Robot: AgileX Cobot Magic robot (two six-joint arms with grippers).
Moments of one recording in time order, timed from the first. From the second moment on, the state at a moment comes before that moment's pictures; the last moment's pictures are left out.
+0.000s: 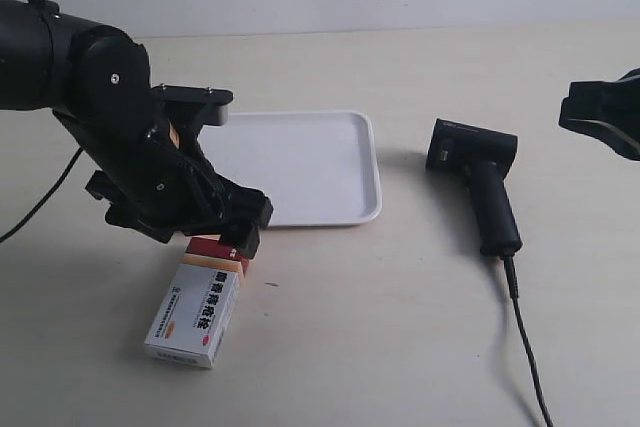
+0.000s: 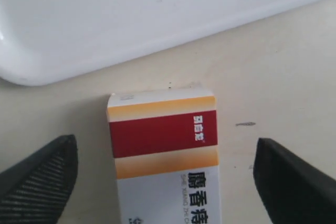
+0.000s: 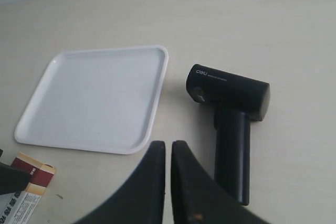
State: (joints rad) left arm -0.64 1.80 -1.02 -0.11 0.68 -0.22; right arm 0.32 0.95 -0.52 0.70 0.38 -0.39
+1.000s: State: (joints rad) left arm -0.64 1.91 -1.02 -0.17 0.65 -0.14; right arm 0.32 0.95 -0.52 0.70 0.38 -0.39
